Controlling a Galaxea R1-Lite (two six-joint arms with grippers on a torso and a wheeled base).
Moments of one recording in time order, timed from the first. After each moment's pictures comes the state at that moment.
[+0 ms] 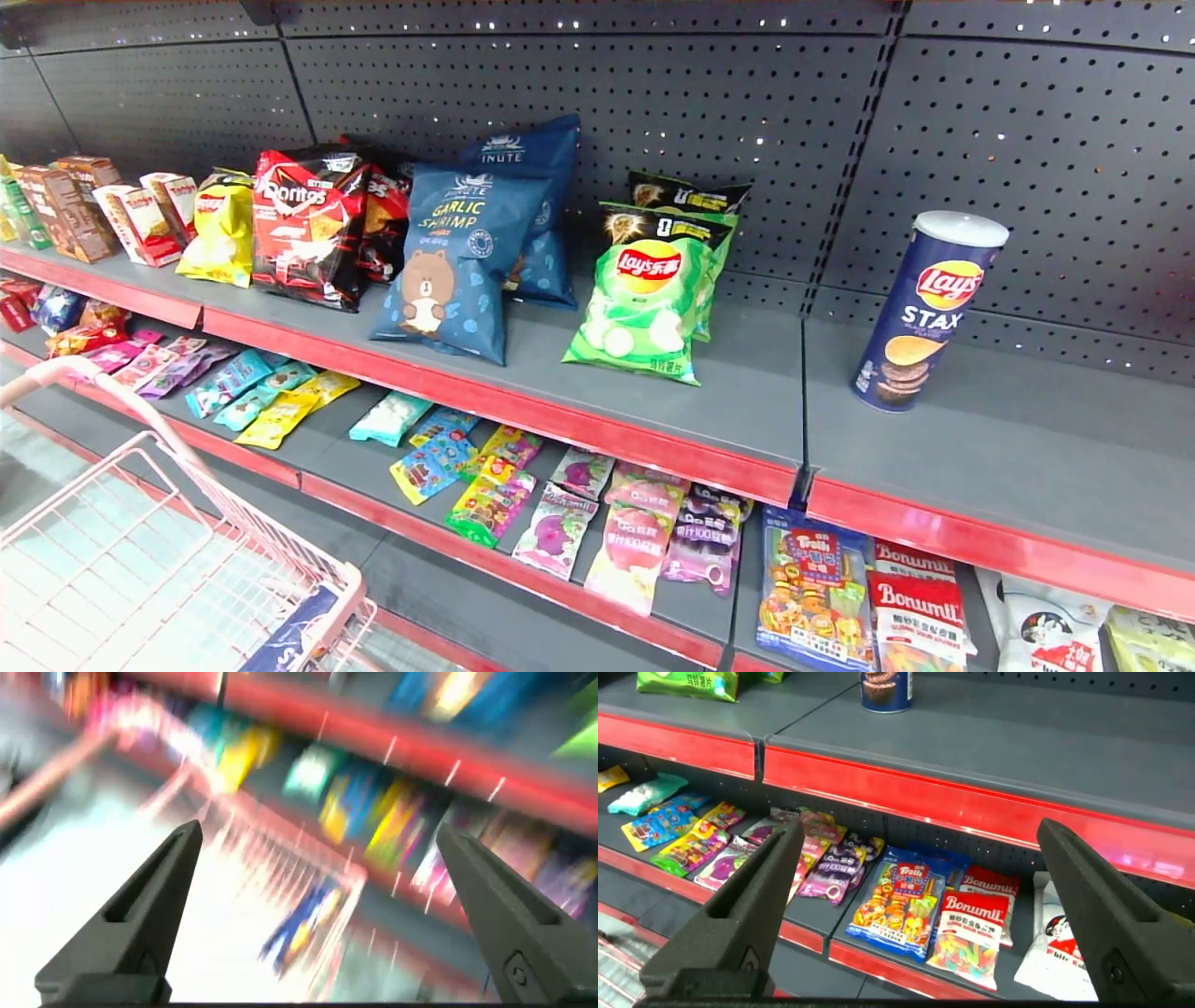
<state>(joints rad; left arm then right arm) 0.10 0.65 -0.91 0.50 0.11 0.01 0.00 0.00 0.00 0.00 -0.01 0.00</state>
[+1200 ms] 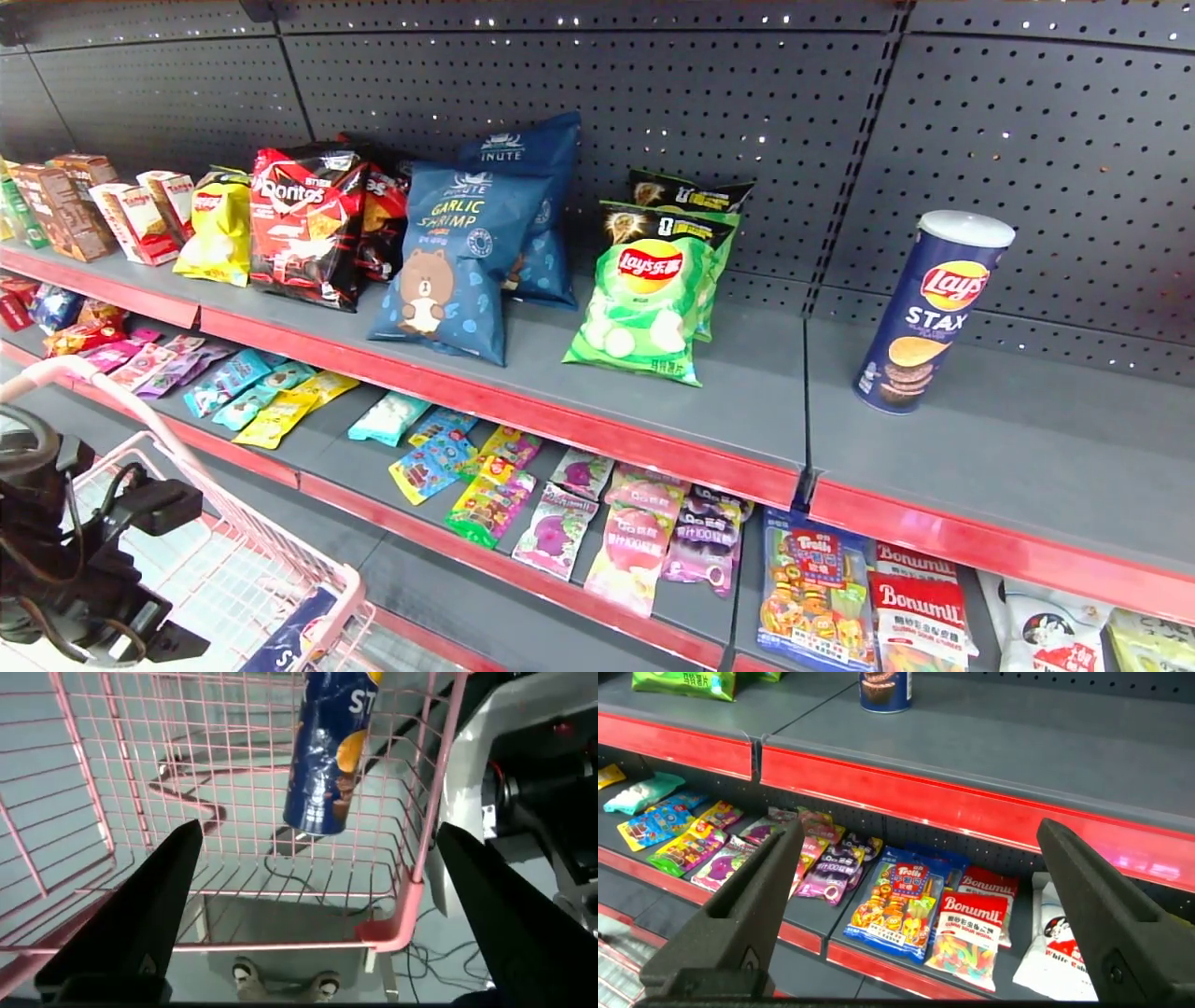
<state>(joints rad) 0.43 1.79 -0.61 0.08 -0.10 0.76 0.00 0.00 0.00 0.00 -0.01 -0.01</state>
